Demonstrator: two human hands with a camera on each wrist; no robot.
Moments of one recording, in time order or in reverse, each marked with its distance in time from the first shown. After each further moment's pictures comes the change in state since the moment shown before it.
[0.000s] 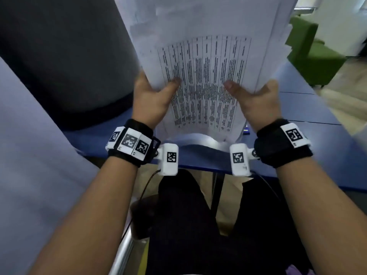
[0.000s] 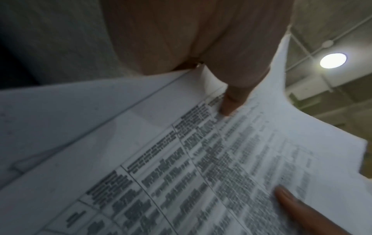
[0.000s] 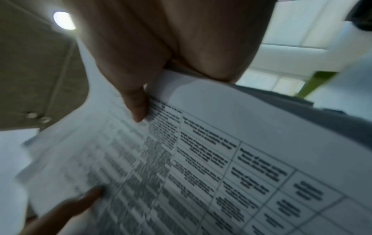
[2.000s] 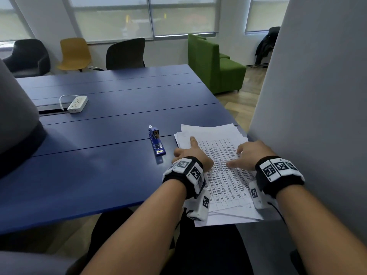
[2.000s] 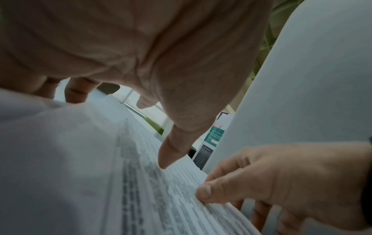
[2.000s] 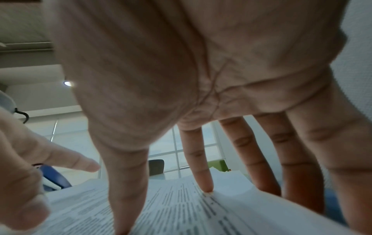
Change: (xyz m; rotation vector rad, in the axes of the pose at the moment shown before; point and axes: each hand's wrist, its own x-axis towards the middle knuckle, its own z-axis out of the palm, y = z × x) left_hand -0.116 -0.047 0.304 1.005 -0.921 -0.640; right_hand -0.029 0.052 -0.267 -1.465 -0.287 0.800
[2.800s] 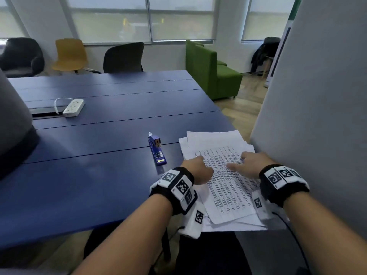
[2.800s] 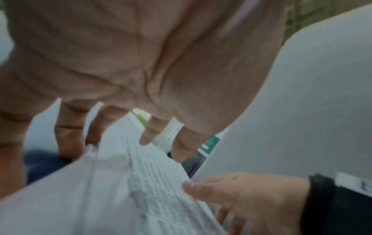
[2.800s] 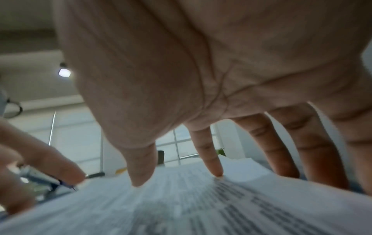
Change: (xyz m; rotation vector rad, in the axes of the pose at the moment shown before) left_hand -0.005 -0.019 -0.023 0.098 -0.099 0.294; right_hand 0.024 -0.003 0.007 -0.039 -0.033 0.076
